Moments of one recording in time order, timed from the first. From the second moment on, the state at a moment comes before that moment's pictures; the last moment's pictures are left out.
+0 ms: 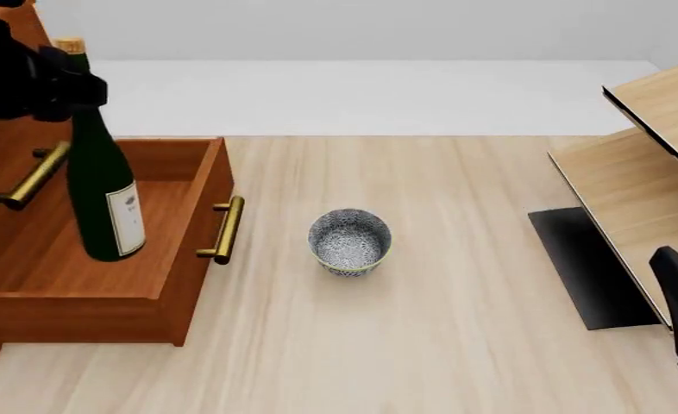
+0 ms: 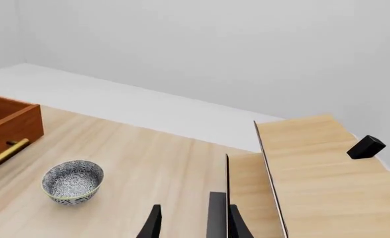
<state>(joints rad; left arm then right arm) -0.19 1.06 -1.03 0.62 0.04 0.13 0.00 -0.16 0.19 -0.18</state>
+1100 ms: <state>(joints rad) -0.19 1.12 -0.93 0.51 0.04 0.13 0.00 -0.15 0.19 -0.19</state>
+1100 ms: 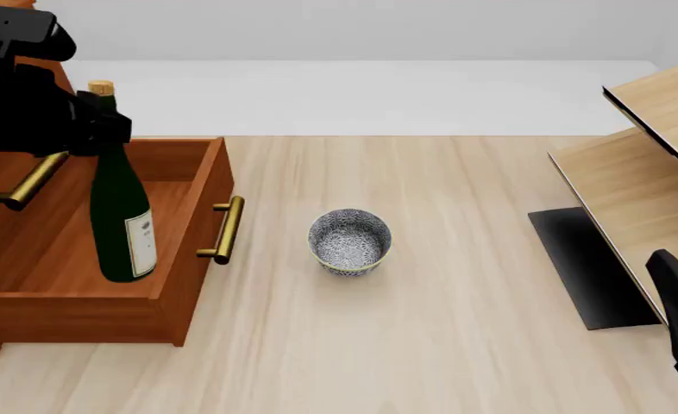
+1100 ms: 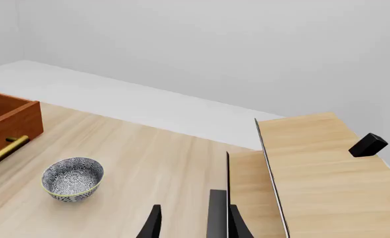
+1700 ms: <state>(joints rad) -0.18 1.15 -0.89 0.47 0.06 0.13 0.00 -0.14 0.19 -0.19</state>
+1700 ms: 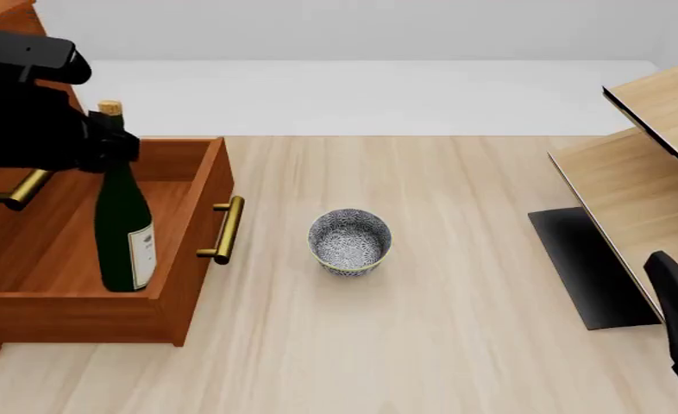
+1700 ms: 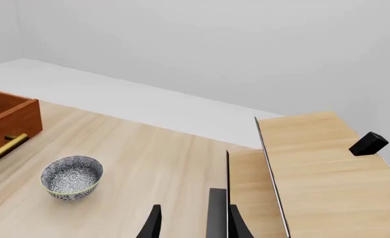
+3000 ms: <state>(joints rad) -0.17 1.29 -0.84 0.32 -0.01 0.12 0.00 -0.13 0.19 -0.19</state>
